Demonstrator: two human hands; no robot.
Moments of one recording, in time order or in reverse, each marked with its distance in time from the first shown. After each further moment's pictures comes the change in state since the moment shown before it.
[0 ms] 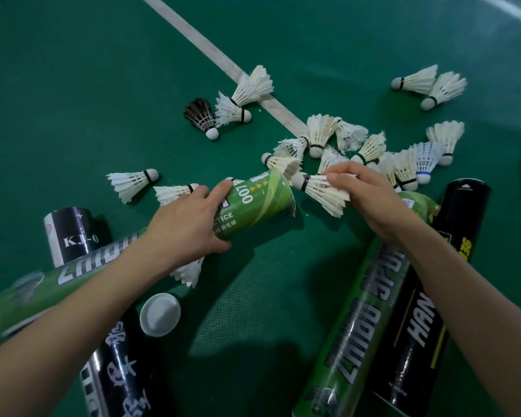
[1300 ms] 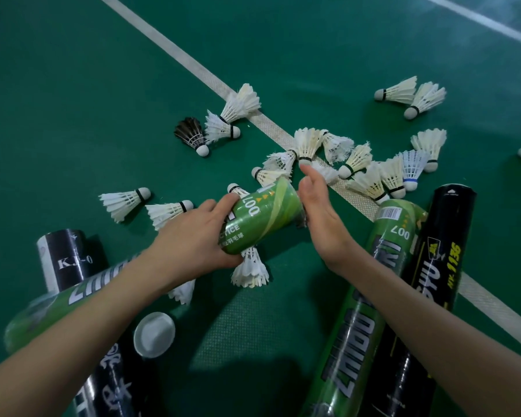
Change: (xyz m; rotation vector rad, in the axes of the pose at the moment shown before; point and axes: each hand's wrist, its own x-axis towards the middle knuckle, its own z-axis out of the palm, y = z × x) left_hand 0.005 0.020 -0.007 -0.075 0.018 0.106; right_hand -0.027 -0.015 0.057 0.163 0.019 -0.102
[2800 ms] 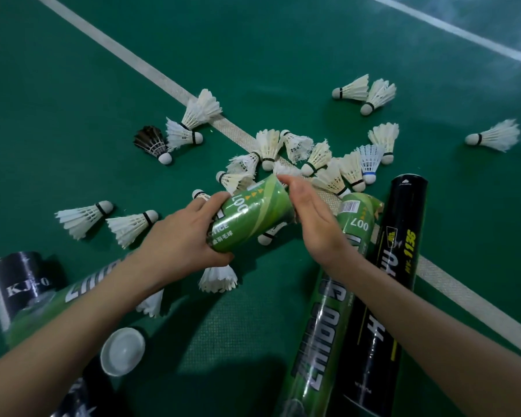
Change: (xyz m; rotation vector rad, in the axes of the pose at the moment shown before) left_hand 0.017 0.034 0.003 -0.064 -0.011 0.069; right_hand -0.021 0.003 -0.039 -0.009 0.090 -0.143
